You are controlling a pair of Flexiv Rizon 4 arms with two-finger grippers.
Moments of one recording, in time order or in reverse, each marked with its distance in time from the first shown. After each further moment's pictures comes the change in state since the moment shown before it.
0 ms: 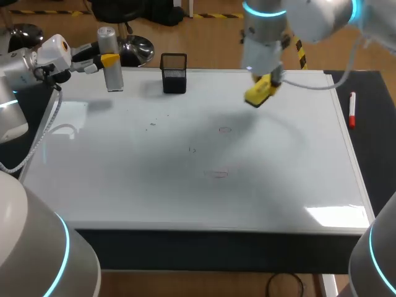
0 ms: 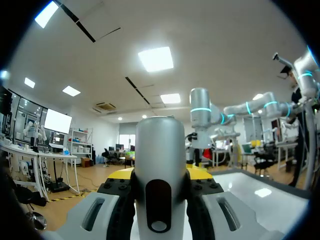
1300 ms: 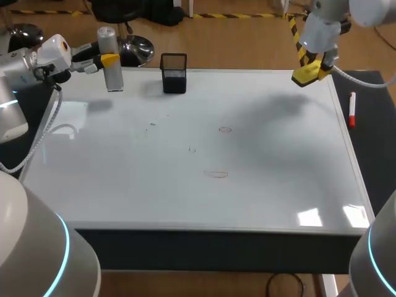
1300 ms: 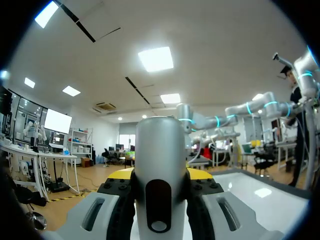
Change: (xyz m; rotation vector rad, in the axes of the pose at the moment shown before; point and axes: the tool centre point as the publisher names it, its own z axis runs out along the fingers) left arm 0.000 0.000 0.000 0.000 0.000 0.000; right arm 0.041 -0.150 0.014 -0.089 -0.040 0.211
